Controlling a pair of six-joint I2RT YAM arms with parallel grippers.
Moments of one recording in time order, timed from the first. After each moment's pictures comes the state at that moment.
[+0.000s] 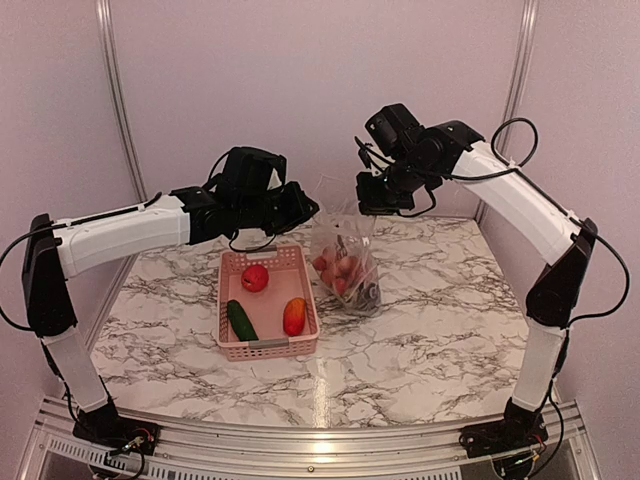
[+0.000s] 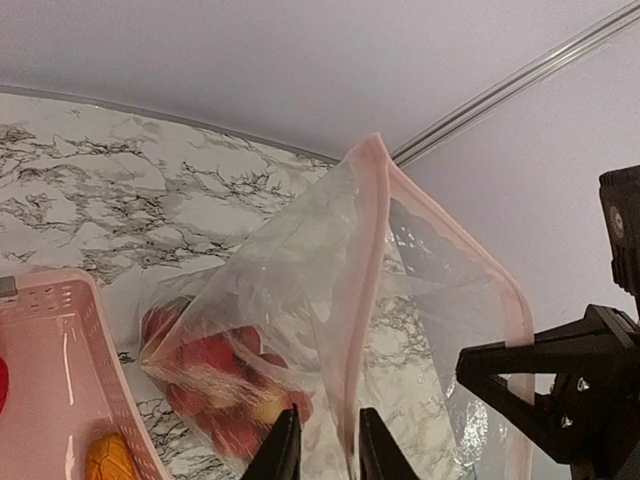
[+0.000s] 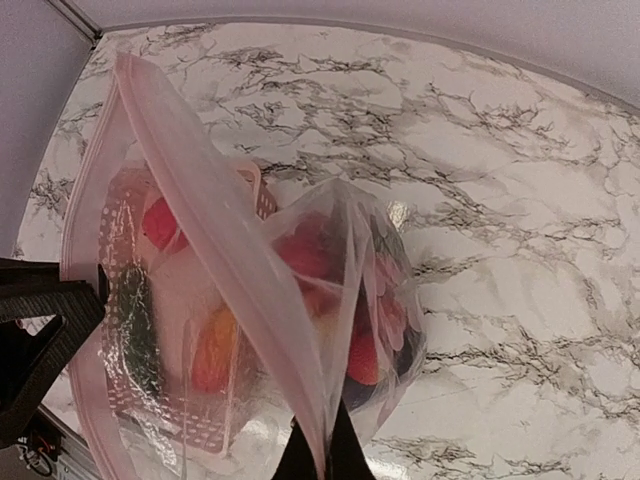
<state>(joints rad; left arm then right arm) -0.81 1.77 1.55 -0.19 -0.03 -0.85 0.71 1.90 2.15 -1.16 0.09 0.44</state>
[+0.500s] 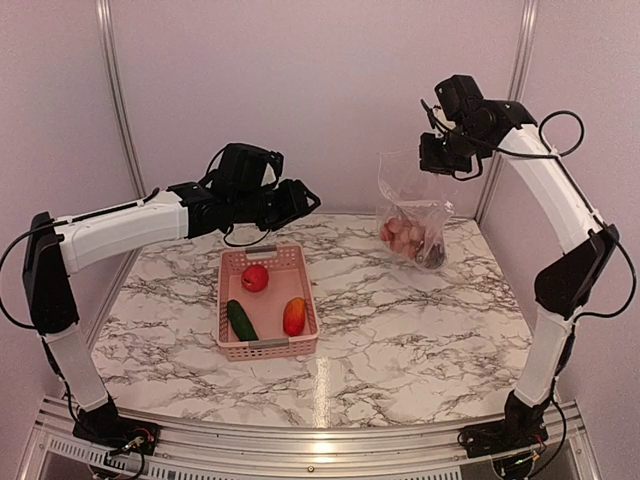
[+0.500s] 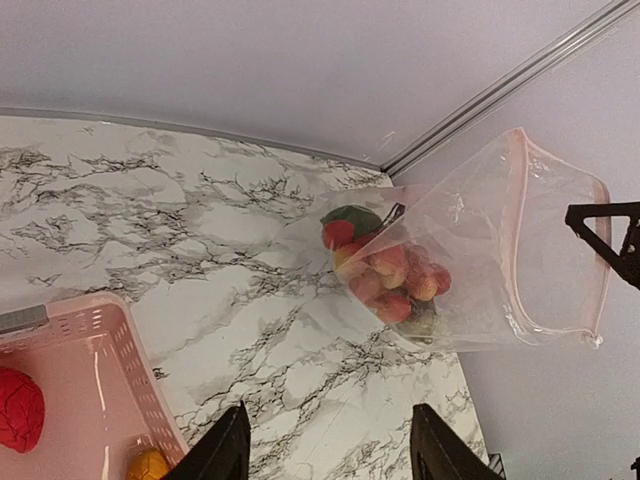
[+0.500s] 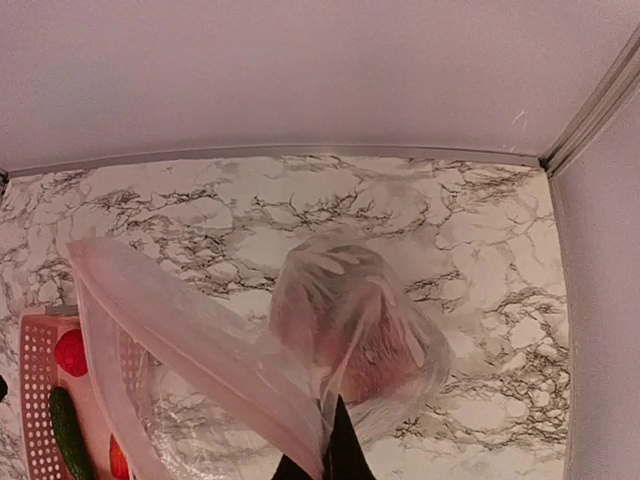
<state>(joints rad) -0.77 1.78 1.57 -0.21 0.02 -0.77 0.43 1.89 2.33 -1.20 0.19 0.32</state>
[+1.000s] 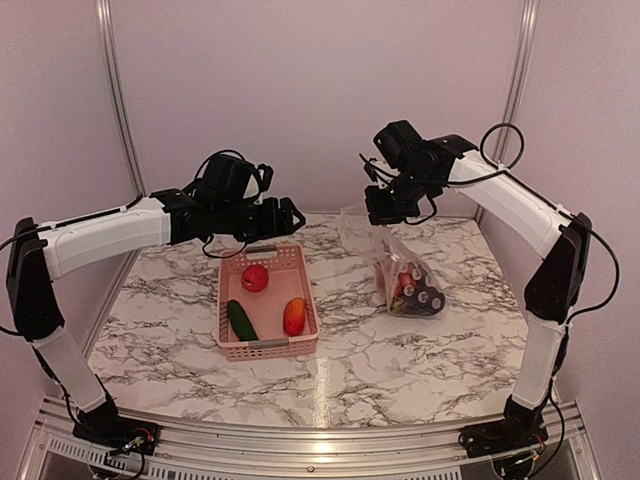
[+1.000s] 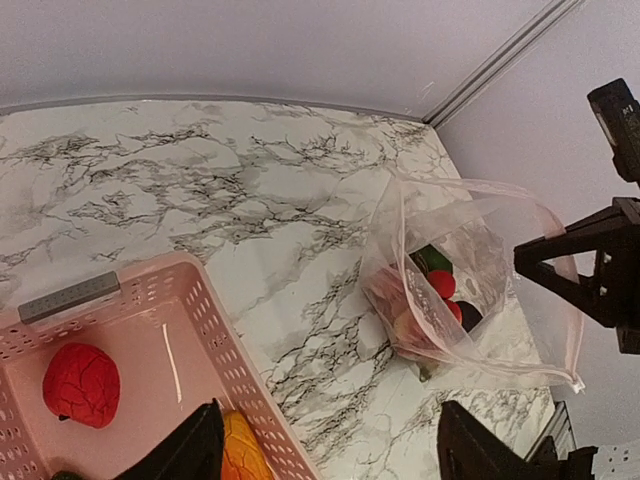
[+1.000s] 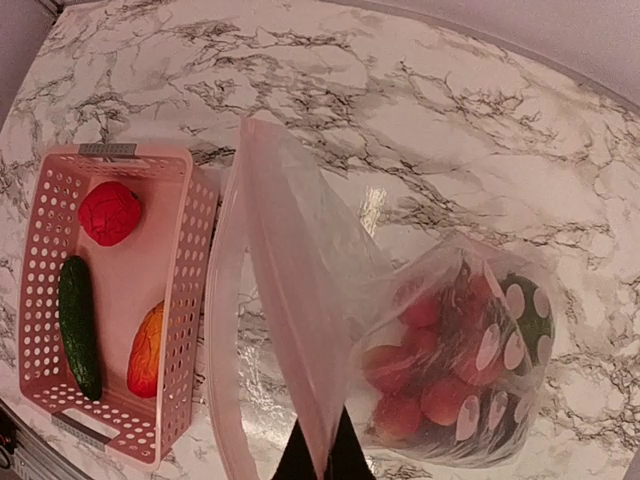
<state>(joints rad) -0.73 1.70 1.45 -0.30 0.03 -0.62 0.61 1.92 2.04 -1.09 0.06 0.32</state>
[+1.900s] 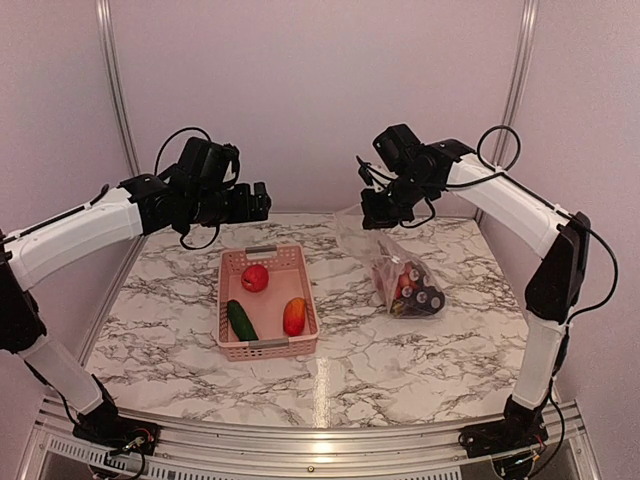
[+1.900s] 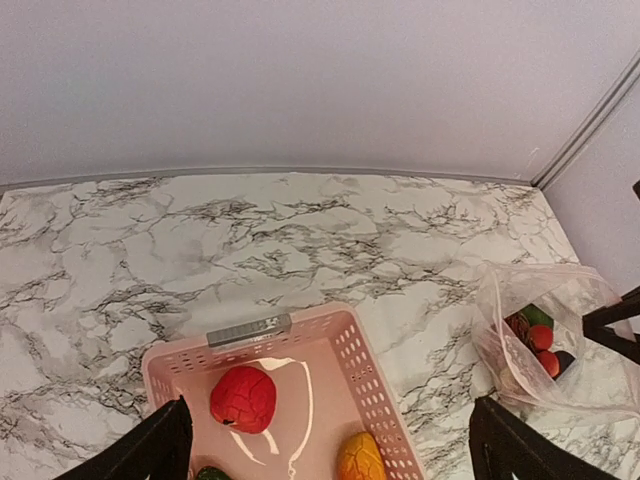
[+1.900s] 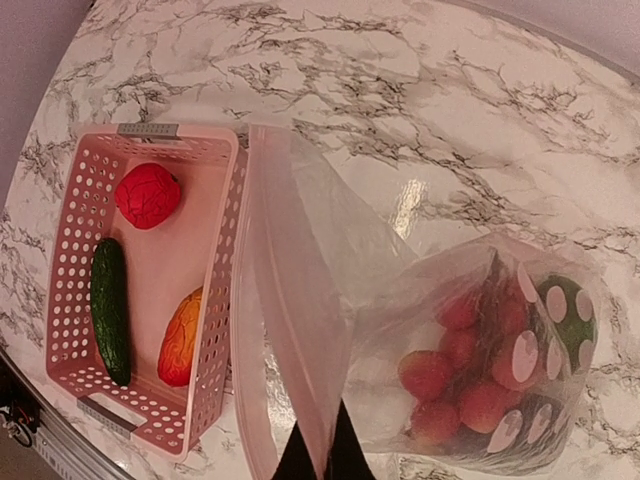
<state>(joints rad) -0.72 1.56 1.47 -0.46 -0.29 -0.47 0.62 1.91 2.00 -1.04 -0.07 0.32</state>
